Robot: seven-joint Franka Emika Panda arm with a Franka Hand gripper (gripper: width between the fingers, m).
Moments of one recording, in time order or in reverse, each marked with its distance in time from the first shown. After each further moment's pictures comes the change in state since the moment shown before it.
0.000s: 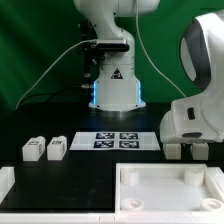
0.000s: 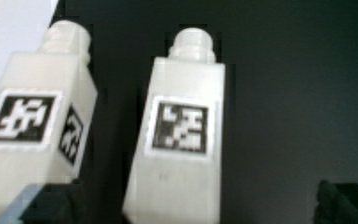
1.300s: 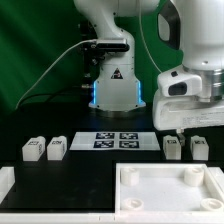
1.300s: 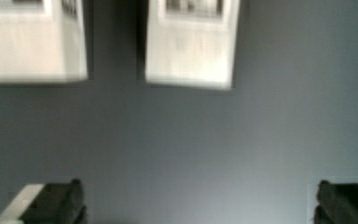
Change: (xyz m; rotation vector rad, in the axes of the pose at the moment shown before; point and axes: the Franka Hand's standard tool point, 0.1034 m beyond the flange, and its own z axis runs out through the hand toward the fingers) arm 0.010 0.018 -0.031 0.036 0.582 -0.042
